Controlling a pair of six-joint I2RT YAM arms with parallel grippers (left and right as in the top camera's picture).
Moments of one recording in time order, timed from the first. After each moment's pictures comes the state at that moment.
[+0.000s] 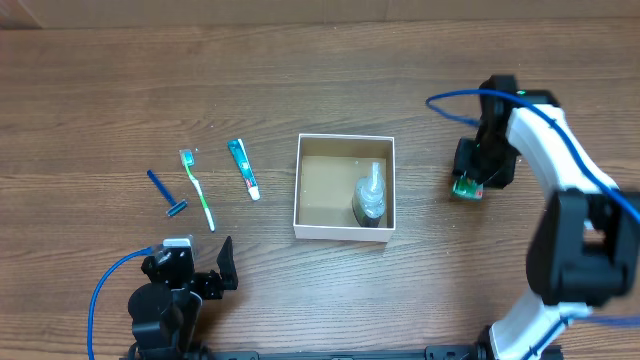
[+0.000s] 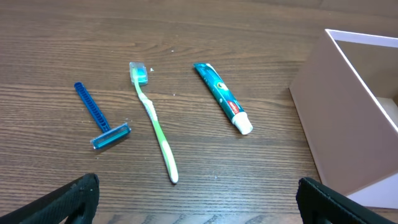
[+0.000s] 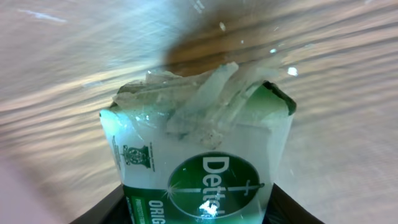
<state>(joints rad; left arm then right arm) 0.09 0.02 0.16 -0.58 0.15 -0.07 -0.02 1.88 1.43 -1.14 -0.03 0.27</state>
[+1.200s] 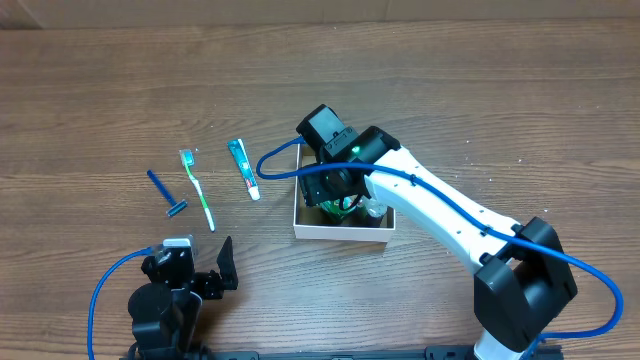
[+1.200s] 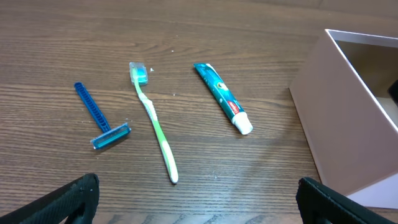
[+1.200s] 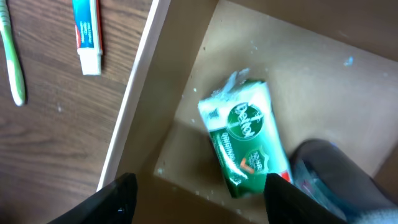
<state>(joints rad) 0.09 0.02 0.16 -0.58 0.15 -0.07 0.71 1.86 1.50 -0.91 -0.07 0.41</state>
